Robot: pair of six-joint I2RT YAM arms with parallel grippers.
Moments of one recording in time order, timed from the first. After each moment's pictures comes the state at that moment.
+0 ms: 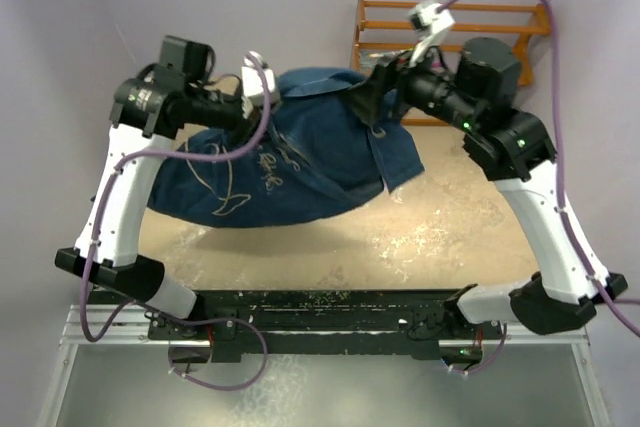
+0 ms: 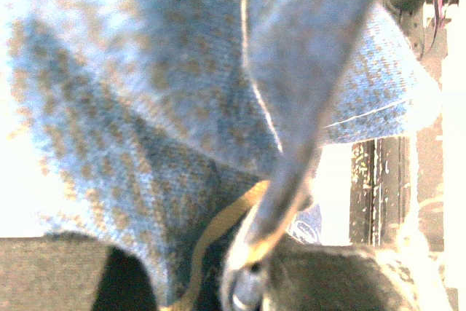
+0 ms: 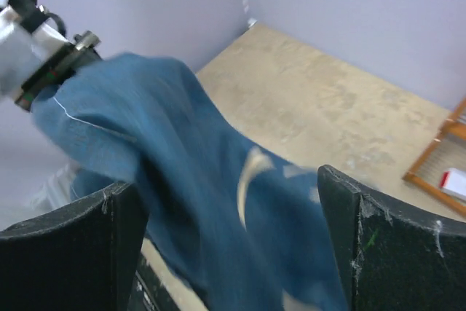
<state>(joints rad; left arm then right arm) -0.39 1.49 1.98 -1.27 0.83 0.74 0.61 1.38 1.93 -0.69 -0.26 0.17</state>
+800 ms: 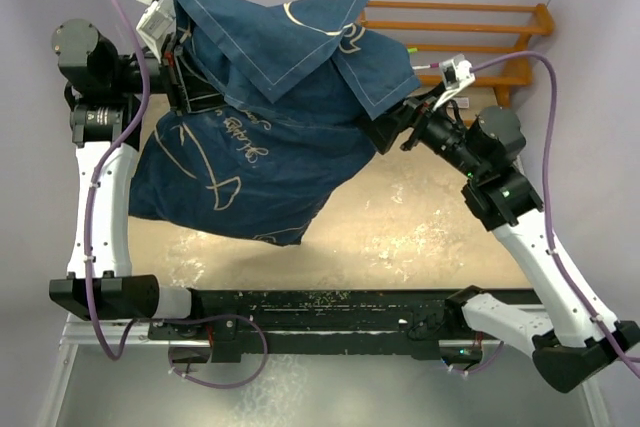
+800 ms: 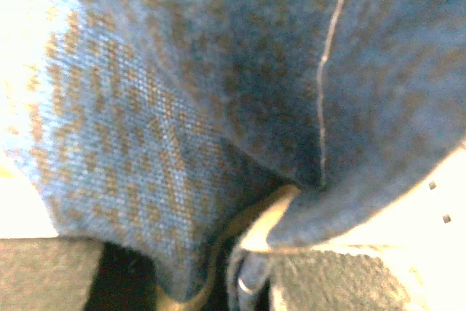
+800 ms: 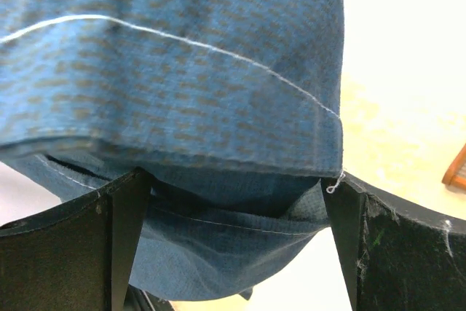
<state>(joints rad) 0.04 1.39 1.75 -0.05 1.54 -0.54 0.46 1.01 1.25 -0.14 -0.31 0.40</state>
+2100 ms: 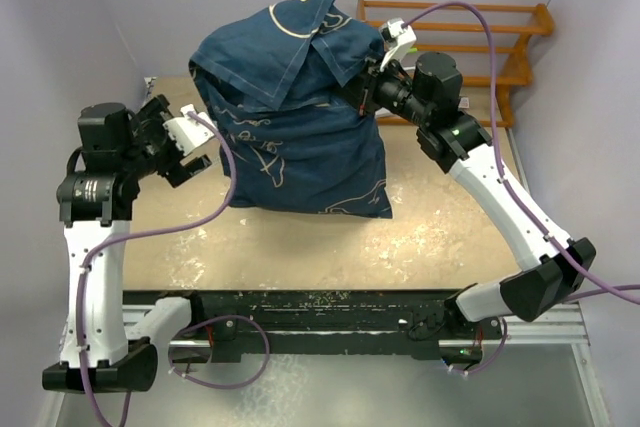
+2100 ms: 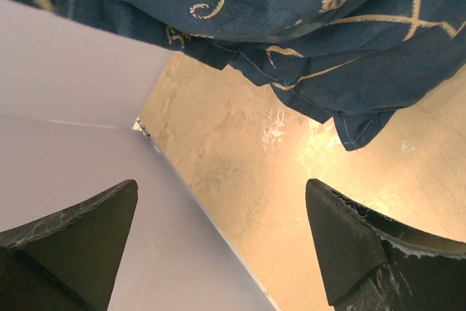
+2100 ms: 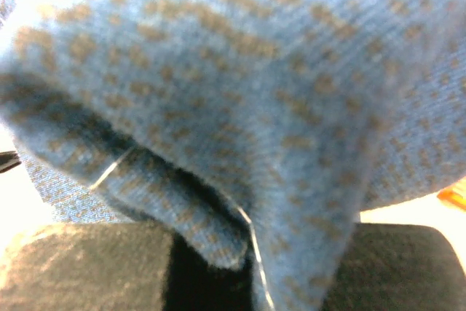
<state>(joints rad) 0.04 1.01 1.43 -0.94 0.38 0.94 0.51 1.42 1.54 -0.18 -0.32 0.32</state>
